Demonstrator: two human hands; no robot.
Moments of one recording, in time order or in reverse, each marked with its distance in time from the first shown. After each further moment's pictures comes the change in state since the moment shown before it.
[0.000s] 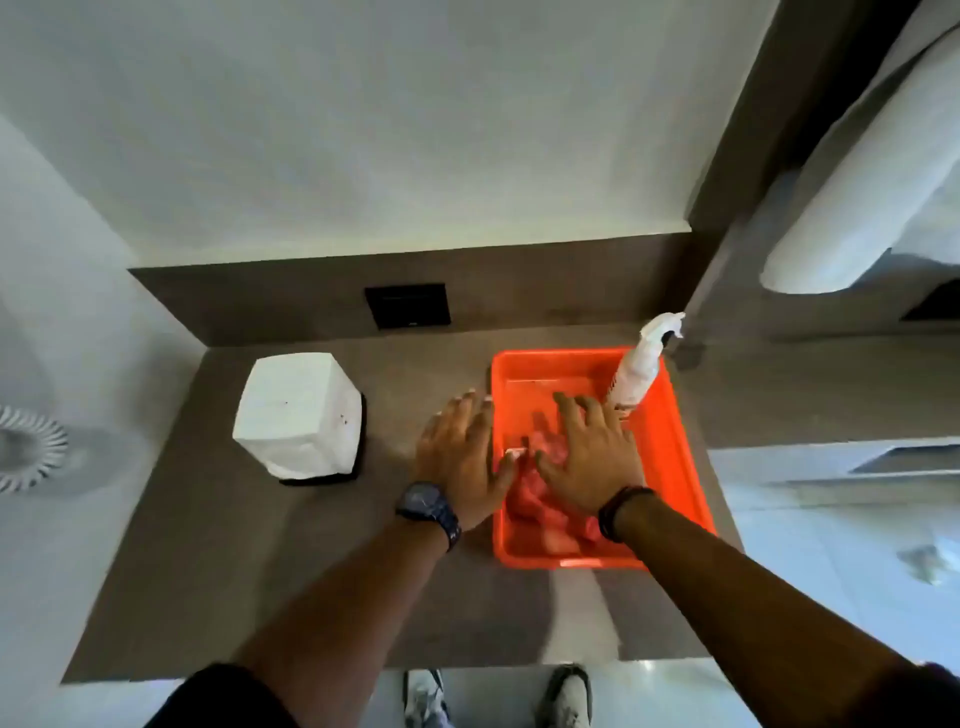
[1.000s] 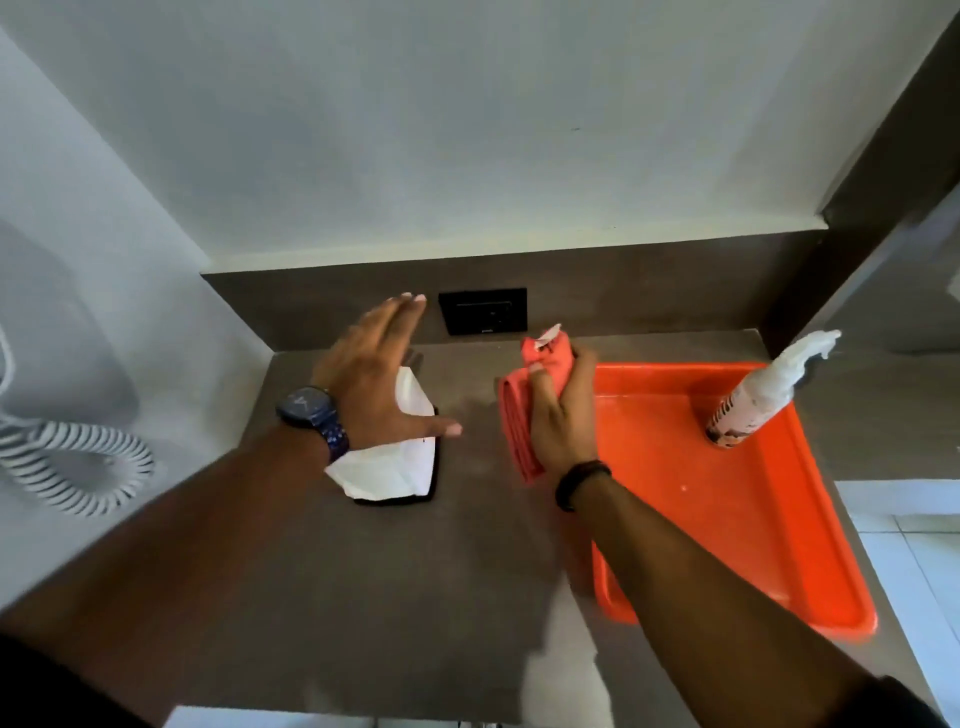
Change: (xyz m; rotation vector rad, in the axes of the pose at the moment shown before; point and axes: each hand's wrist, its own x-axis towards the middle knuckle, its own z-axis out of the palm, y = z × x) left_hand 0.043 -0.158 -0.141 0.168 0.056 0.103; right_hand 0.073 -0.141 0.033 1.040 0.292 0.101
